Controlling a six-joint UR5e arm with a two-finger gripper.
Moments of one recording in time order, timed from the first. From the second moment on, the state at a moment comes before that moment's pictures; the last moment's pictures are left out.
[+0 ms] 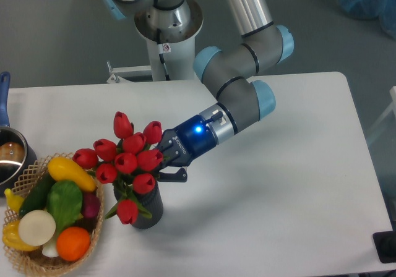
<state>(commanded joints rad) 2.55 -1.99 -1.84 -0.88 0.06 1.43</state>
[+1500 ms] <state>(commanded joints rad) 2.56 -2.05 -1.86 -0.87 0.07 1.50</state>
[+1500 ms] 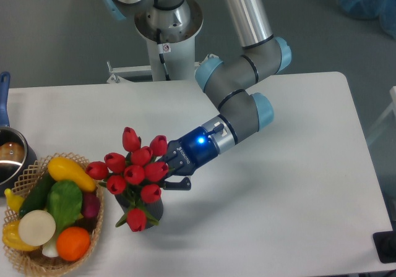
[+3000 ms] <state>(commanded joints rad) 2.58 -2.06 -1.87 -0.87 0.07 1.57</state>
